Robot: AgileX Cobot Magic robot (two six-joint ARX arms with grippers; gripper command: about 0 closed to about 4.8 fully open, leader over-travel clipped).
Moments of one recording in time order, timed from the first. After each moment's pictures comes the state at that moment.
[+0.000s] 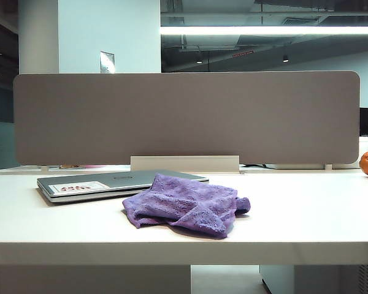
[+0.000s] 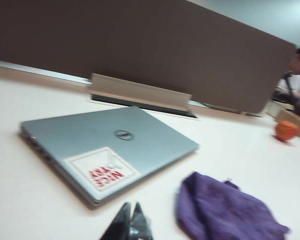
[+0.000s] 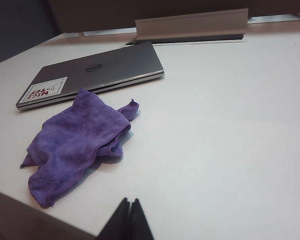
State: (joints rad) left arm 0.01 0.00 0.01 0.09 0.33 -0.30; right arm 0.00 0.00 0.01 -0.15 -0.44 0.11
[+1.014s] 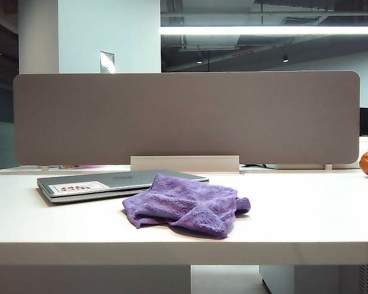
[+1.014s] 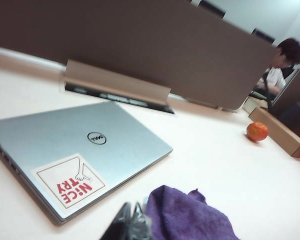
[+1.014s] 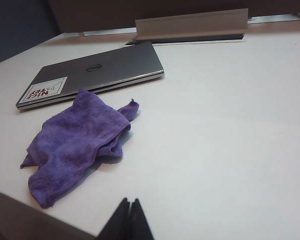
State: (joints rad) left arm 0.01 0.39 0.32 0.06 0.40 -0.38; right arm 0.00 0.00 0.01 -0.15 -0.44 0.11
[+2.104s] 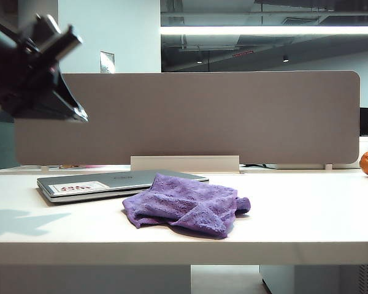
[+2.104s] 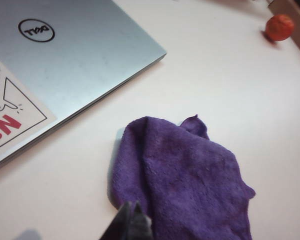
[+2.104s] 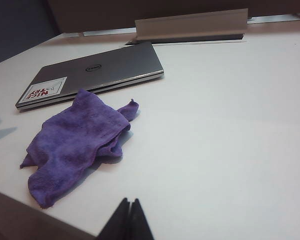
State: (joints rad) left arm -0.33 1.18 0.58 0.17 0.25 -0.38; right arm 0.00 0.00 0.01 -0.15 -0.44 0.11
